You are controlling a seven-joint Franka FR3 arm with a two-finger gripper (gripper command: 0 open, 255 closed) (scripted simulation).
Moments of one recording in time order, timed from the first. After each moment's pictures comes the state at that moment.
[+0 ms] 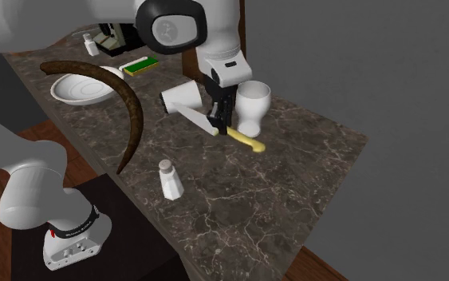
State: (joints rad) arm -0.29 -0.22 -0.08 -1.90 -0.03 1.75 0.59
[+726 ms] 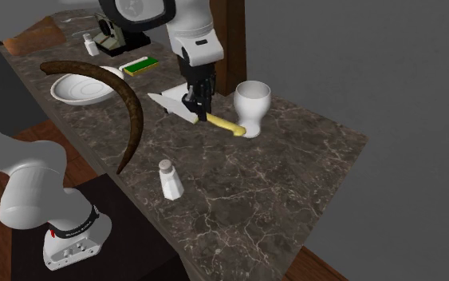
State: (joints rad) arm -0.27 -0.35 -0.04 -1.94 -0.03 1.66 0.64
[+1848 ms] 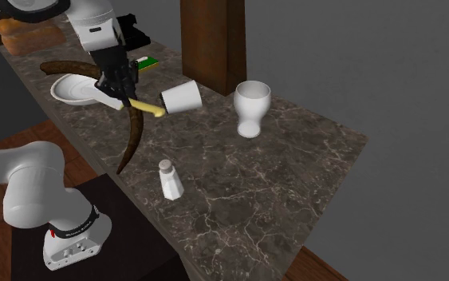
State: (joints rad) arm -0.18 -0.86 0.15 -2.29 0.08 1.49 0.88
